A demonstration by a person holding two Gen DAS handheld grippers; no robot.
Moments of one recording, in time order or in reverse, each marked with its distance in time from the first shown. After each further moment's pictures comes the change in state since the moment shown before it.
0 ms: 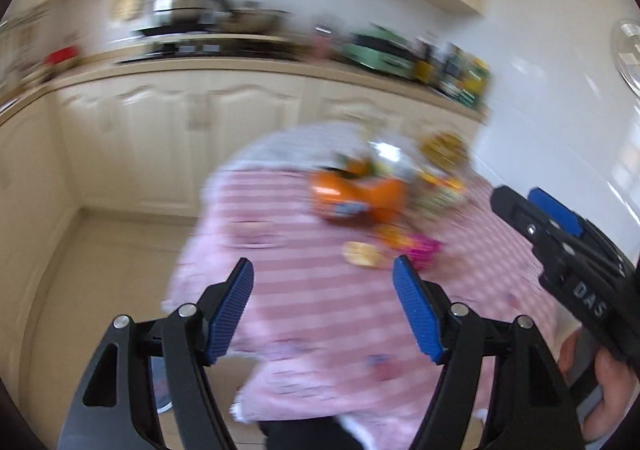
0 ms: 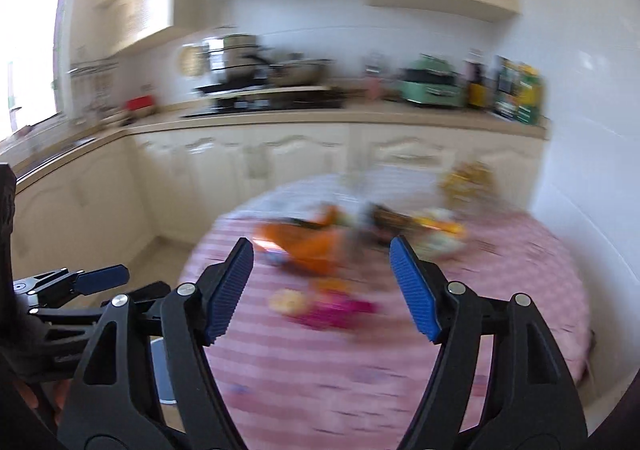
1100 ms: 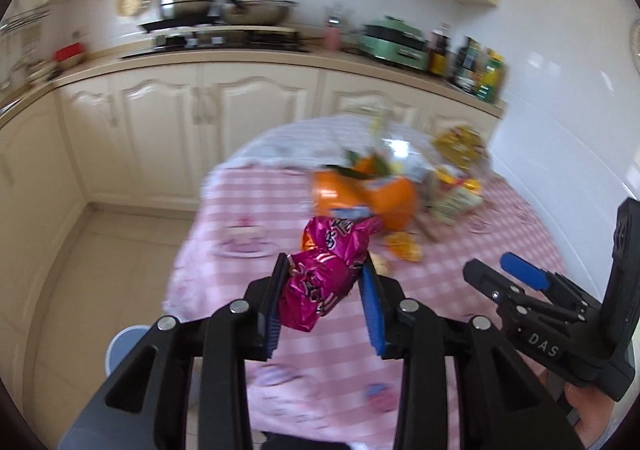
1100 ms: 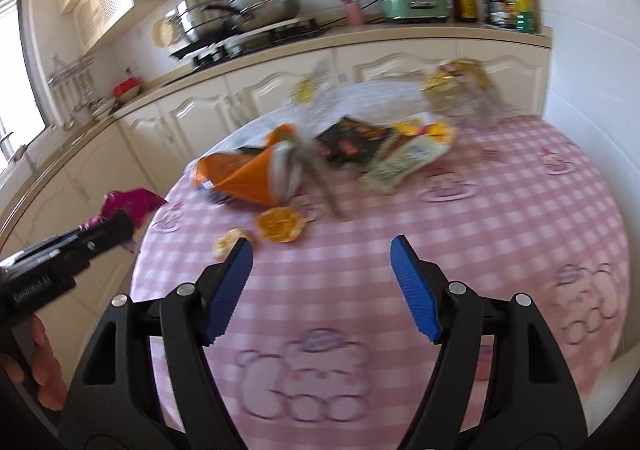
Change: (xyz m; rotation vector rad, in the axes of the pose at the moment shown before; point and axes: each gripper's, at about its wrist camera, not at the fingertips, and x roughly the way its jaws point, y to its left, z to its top) left arm 0.016 0.018 0.003 -0.063 0.005 0.106; right arm 0.060 0.003 -0.041 0.081 0.238 0.125
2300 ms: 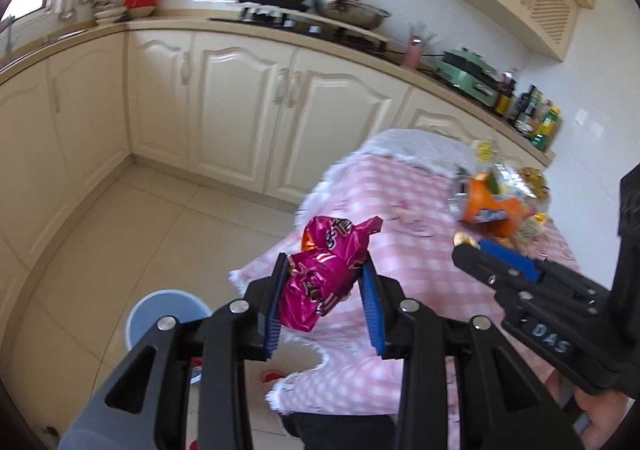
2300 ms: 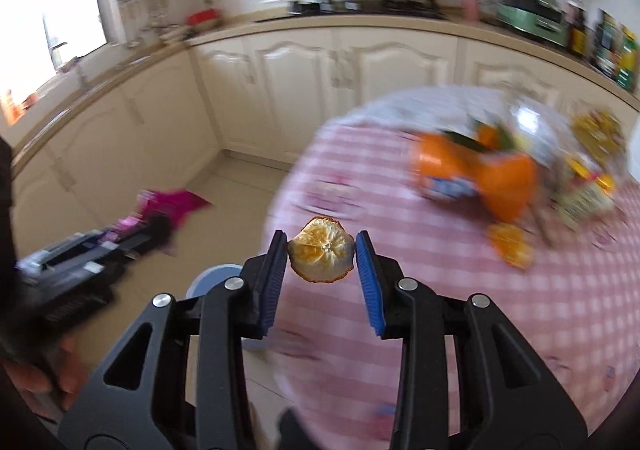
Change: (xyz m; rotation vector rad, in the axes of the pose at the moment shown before) left arm -0.019 0.147 -0.042 -0.227 -0.017 0.084; right arm 0.044 0.177 -0.001 -0.266 0.114 0.205
